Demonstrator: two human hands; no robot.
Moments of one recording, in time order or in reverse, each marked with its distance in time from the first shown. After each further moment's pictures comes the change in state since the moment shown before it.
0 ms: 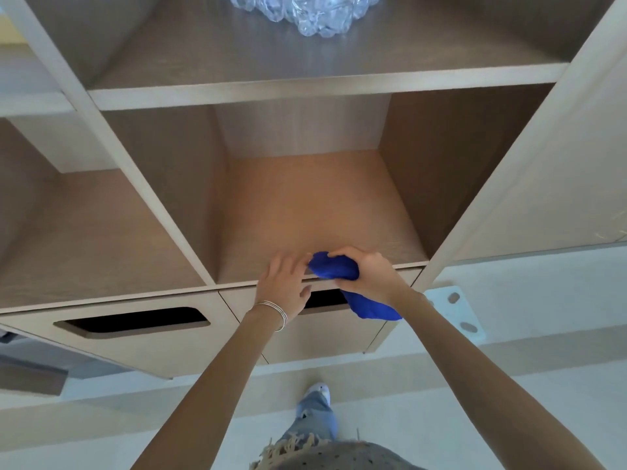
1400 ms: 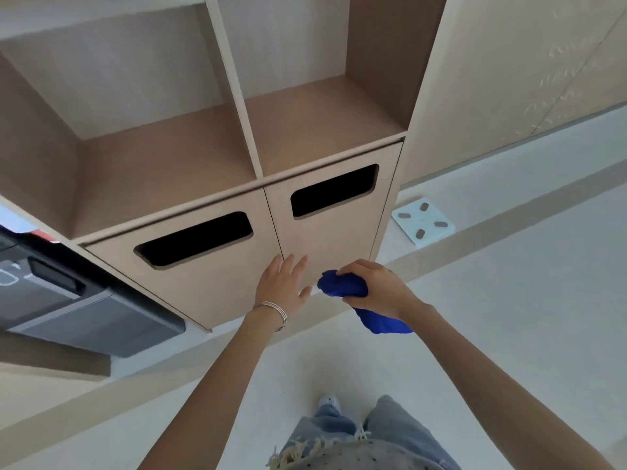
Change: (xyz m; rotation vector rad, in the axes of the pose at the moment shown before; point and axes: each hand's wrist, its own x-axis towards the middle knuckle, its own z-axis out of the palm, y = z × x) left_hand -0.316 -0.114 0.019 0.118 -0.176 0.240; right_hand -0.274 -0.216 0.209 -0.047 0.057 0.269
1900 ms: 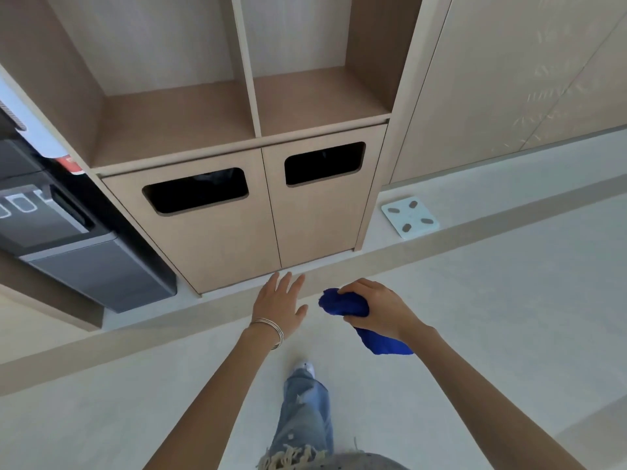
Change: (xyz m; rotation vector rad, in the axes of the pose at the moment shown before) left_hand -0.176 0.091 0.069 -0.092 -0.030 -0.055; right_hand -0.192 0.007 0.045 -0.037 -0.069 0.002
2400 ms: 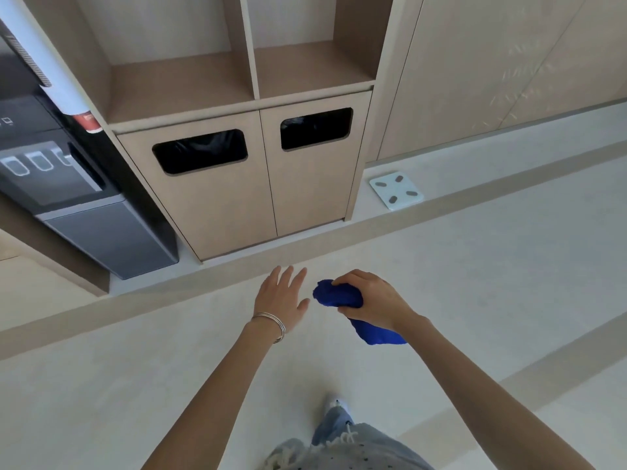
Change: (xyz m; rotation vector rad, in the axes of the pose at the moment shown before) left_hand -0.171 0.031 0.041 0.005 -0.012 0.031; right_hand -0.161 -0.059 0.062 0.008 0.007 0.016
